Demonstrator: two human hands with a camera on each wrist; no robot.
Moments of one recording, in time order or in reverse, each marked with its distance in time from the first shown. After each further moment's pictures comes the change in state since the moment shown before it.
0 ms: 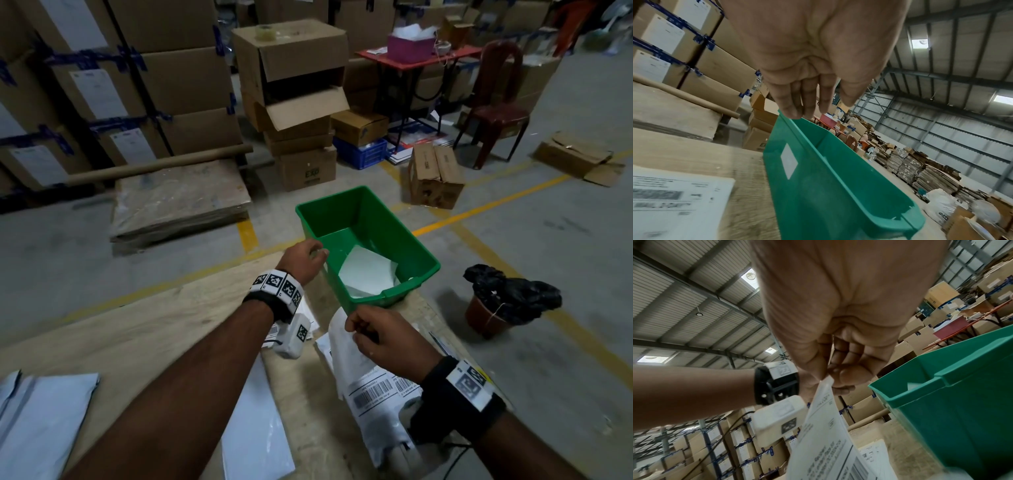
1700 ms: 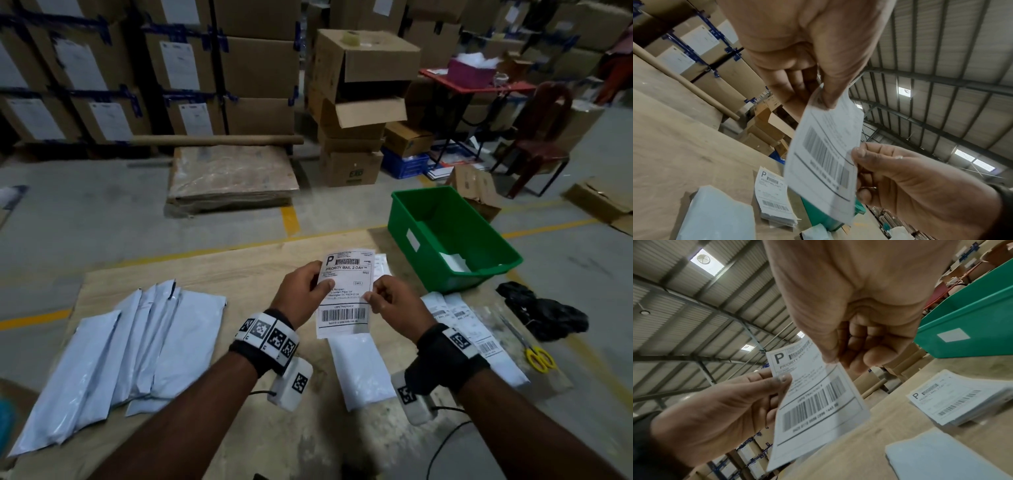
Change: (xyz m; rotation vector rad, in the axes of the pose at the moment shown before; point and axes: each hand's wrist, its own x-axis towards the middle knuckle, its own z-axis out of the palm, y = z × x) left_hand -0.249 -0.165 -0.139 -0.414 0.145 0.068; right_hand 0.037 -0.125 0.186 -0.061 0.108 0.222
